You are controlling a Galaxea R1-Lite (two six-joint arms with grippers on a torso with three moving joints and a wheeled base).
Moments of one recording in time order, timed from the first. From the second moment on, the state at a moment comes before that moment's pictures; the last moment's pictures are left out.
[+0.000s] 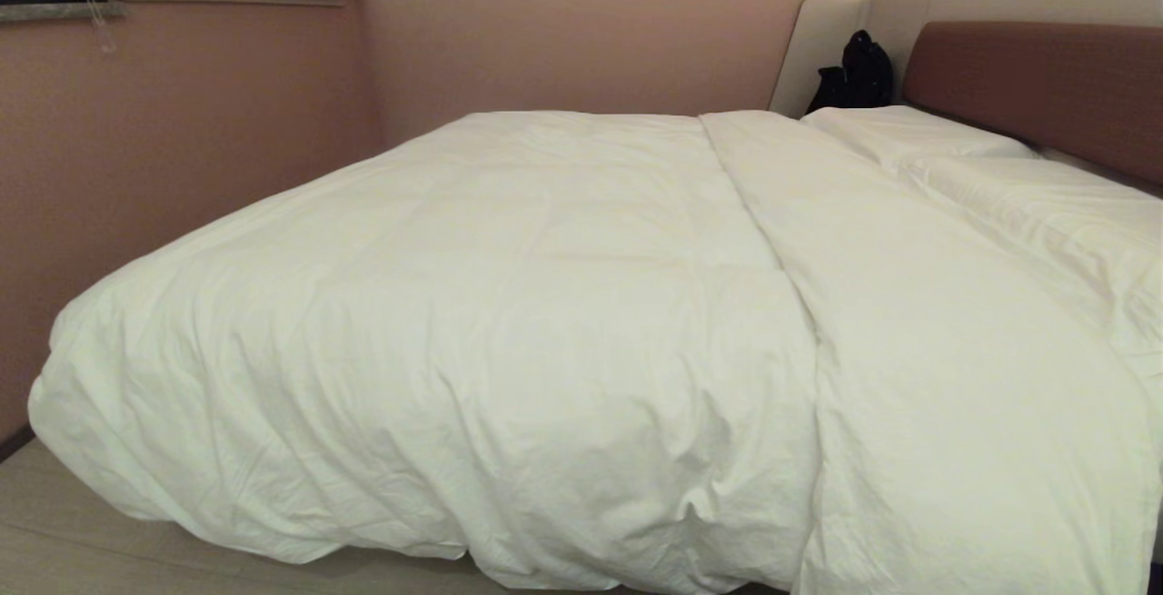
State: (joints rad) left arm 0.00 0.00 0.00 -0.01 0.02 -0.03; right arm -0.11 0.53 -0.97 0.76 0.14 -0.07
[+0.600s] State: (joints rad) left arm 0.00 0.00 0.00 -0.01 0.02 -0.03; right arm -0.03 0.38 -0.96 0.80 0.18 -0.11
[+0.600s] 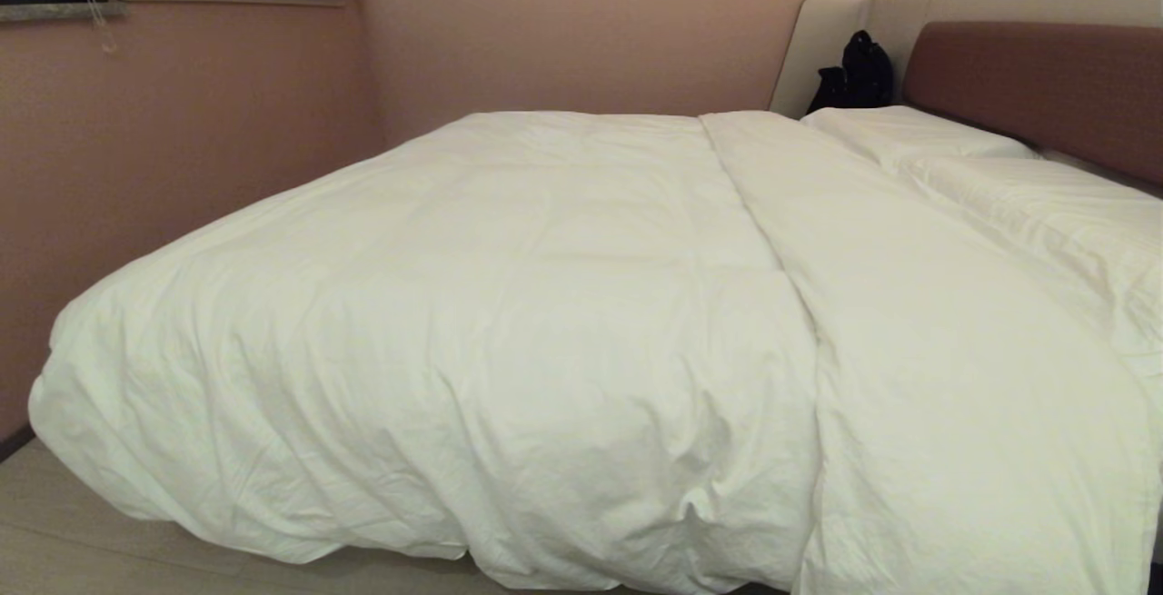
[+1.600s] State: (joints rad) left arm 0.00 0.00 0.00 -0.01 0.02 -0.03; right arm -0.02 0.02 -0.74 0.57 0.12 0.01
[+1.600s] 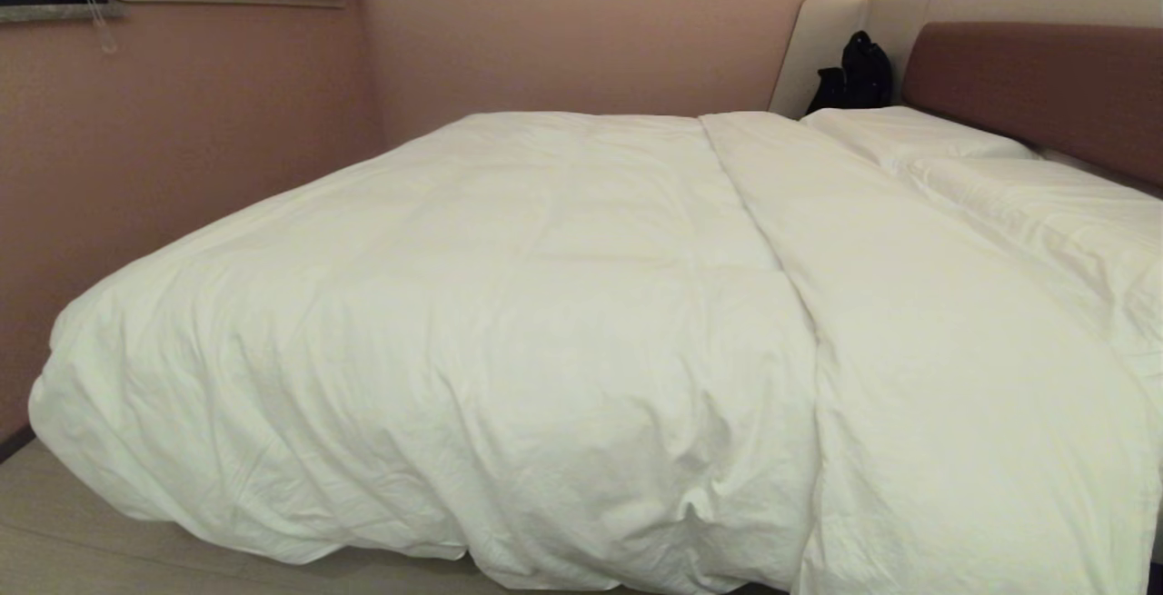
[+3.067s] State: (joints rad) left arm 0.00 0.00 0.00 -0.01 0.02 -0.03; right arm -0.02 0.00 -0.39 0.31 -0.39 0.14
